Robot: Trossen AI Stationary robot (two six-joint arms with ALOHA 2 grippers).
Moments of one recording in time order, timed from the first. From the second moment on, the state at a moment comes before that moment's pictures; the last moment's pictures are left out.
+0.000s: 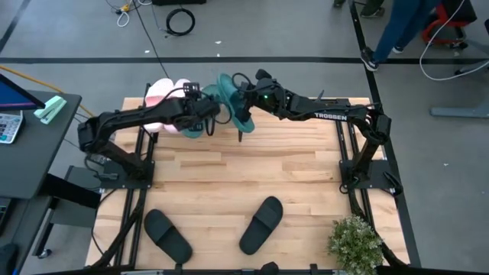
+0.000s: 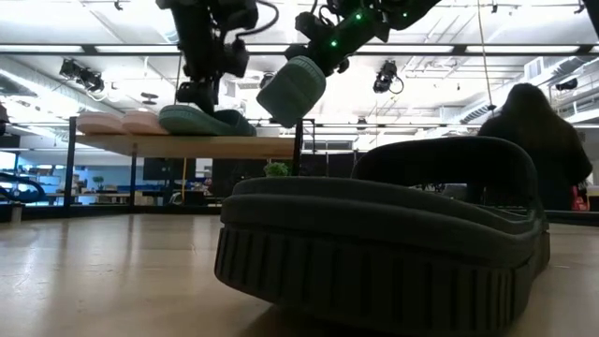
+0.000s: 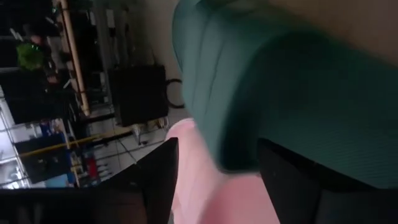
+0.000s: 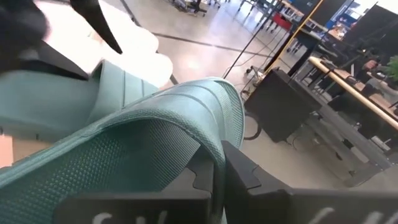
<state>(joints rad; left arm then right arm) 0.34 1.48 1.27 -0.89 -0.86 0.52 -0.36 1.77 1.47 0.00 0.34 -0.32</state>
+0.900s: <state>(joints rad) 0.36 1.49 1.27 -0.44 -0.43 0.48 -0.31 1.62 1.47 -0.07 0.62 -0.36</state>
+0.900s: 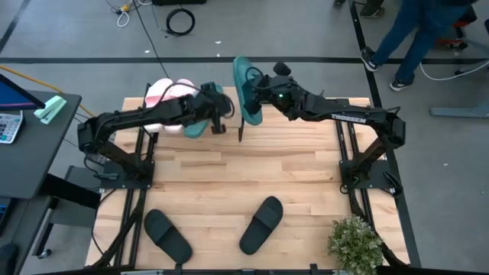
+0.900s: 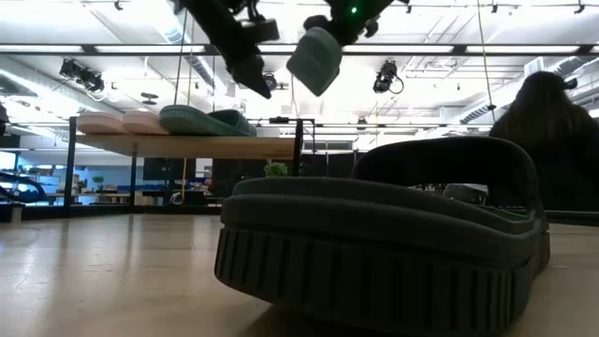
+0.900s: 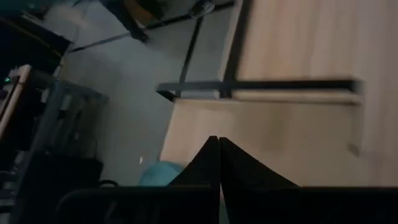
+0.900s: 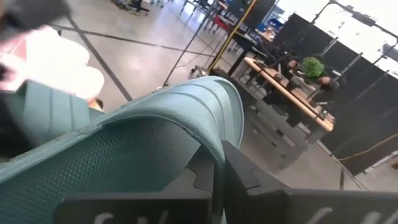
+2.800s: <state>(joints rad) 0.55 1.71 1.27 -0.35 -0.52 0.46 -0.30 1.60 1.47 -0.19 0.37 -0.29</state>
